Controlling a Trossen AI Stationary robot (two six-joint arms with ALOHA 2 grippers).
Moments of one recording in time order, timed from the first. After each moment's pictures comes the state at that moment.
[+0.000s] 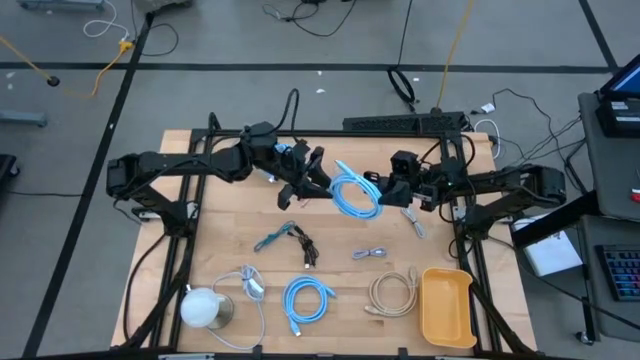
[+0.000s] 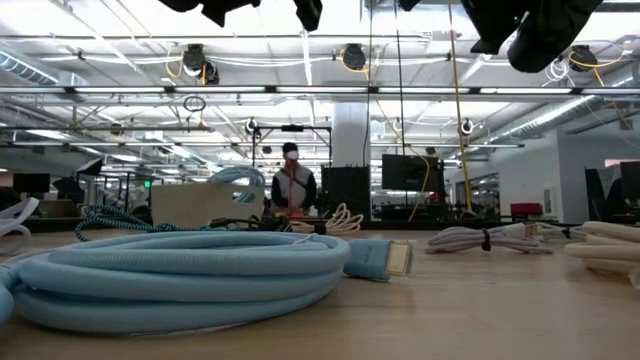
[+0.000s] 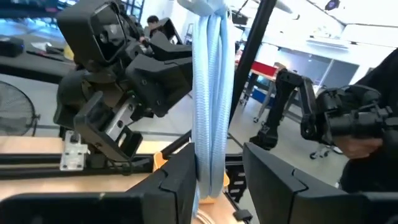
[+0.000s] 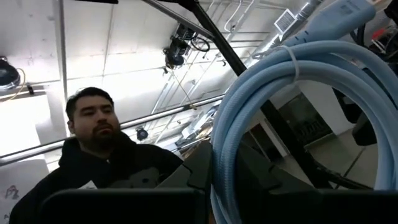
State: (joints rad) left arm 0.23 1.50 1.16 0.40 0.74 -0.30; right arm -0.22 1.37 0.62 1.54 -0.70 1.19
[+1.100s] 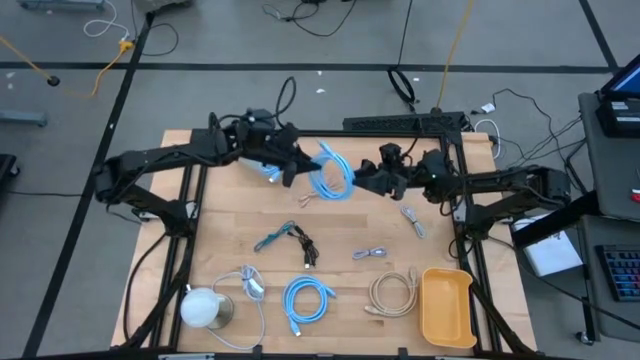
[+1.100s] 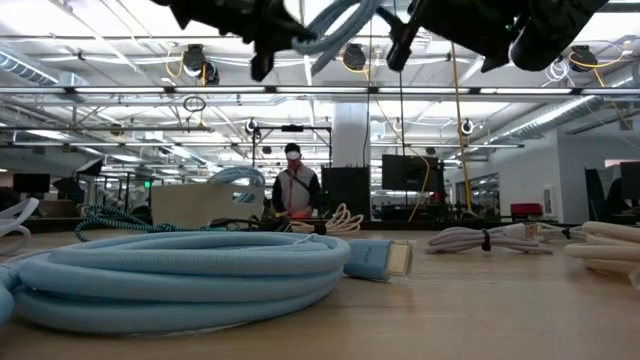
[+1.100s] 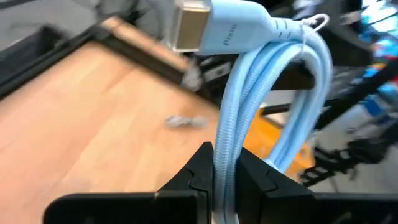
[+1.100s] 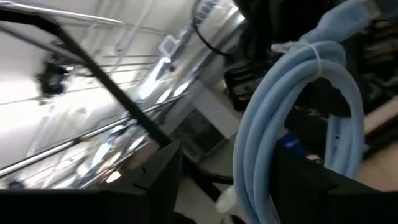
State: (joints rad) left arm 0.43 1.39 1.16 -0.23 0.44 -0.33; right arm -0.23 1.30 0.62 1.10 -0.45 0.98
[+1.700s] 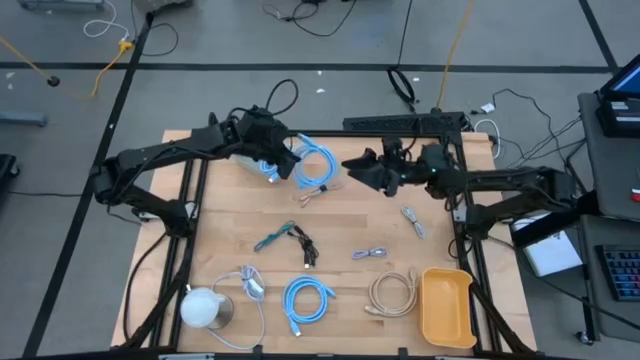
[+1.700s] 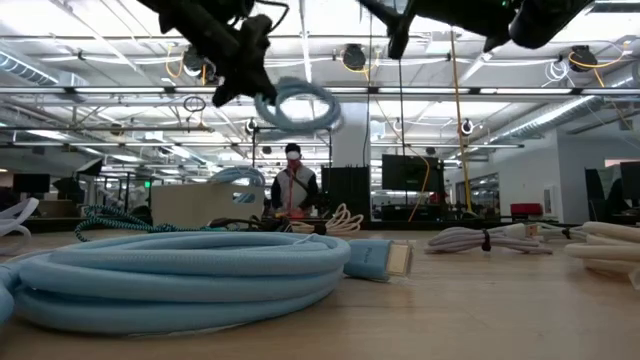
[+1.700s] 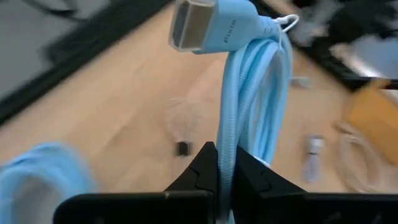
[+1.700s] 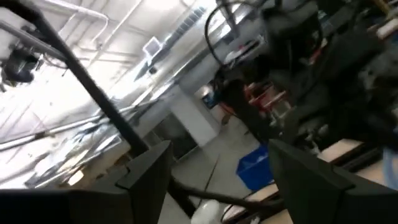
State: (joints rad) left arm 0.47 1.36 1.16 -0.47 0.19 -0.29; right arm -0.25 1.26 0.72 0.87 -0.33 0.81
